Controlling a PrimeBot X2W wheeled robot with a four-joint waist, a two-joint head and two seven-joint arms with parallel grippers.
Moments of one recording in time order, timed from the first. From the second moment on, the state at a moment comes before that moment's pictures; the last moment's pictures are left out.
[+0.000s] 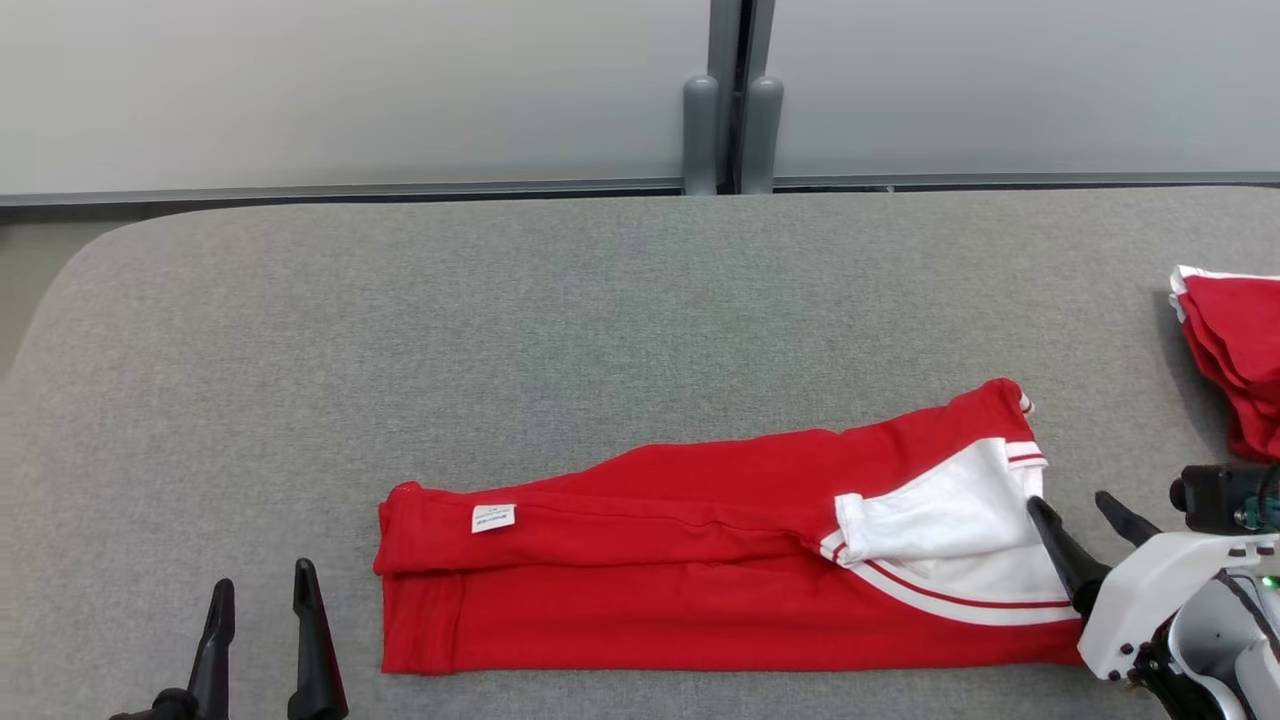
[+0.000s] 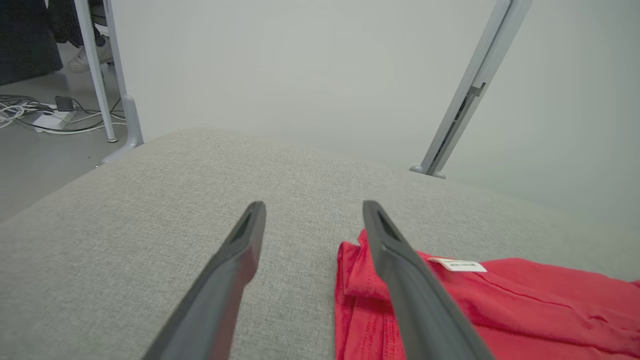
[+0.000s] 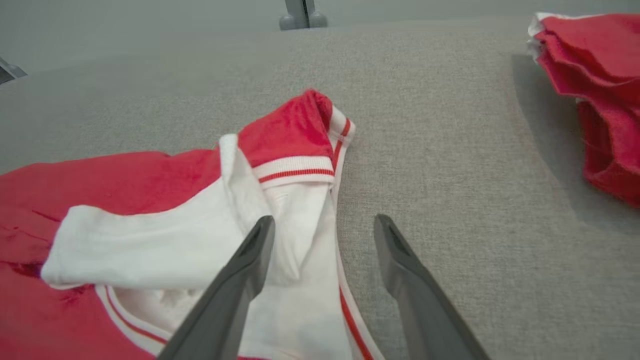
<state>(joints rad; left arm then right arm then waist) 0.21 0.07 -0.02 -0.02 -0.37 0.11 -0.26 -0.18 -0.37 0.22 0.28 0.58 0.13 0.20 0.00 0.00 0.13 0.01</state>
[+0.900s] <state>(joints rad) 0.19 0.05 -0.02 -0.01 -0.40 0.06 -0.26 -0.29 -0.42 0.32 0.51 0.91 0.13 0.25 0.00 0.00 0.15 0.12</state>
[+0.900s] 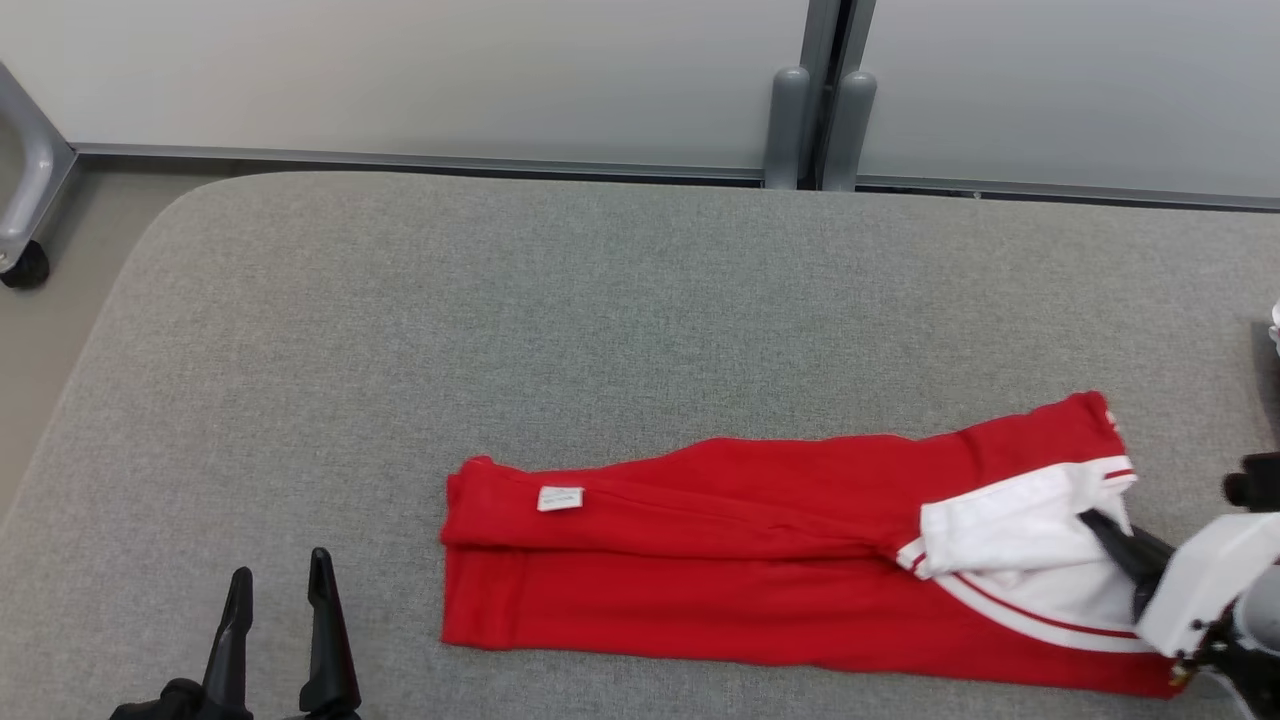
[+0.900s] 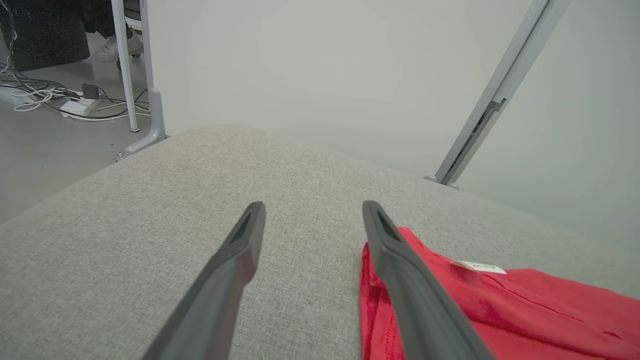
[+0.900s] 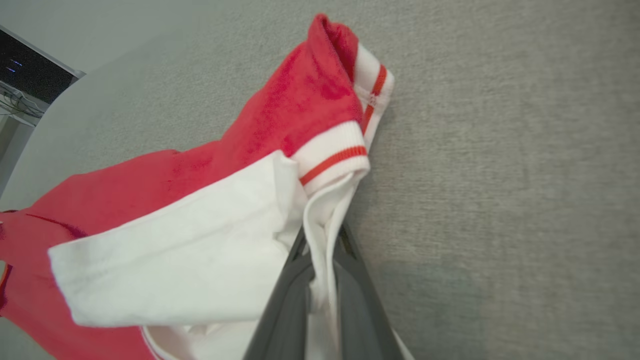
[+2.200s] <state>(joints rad) 0.21 0.05 -0.11 0.04 -0.39 0.07 -0.26 -0.29 -0.06 0.47 0.34 0.72 0.13 0.29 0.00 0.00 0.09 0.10</state>
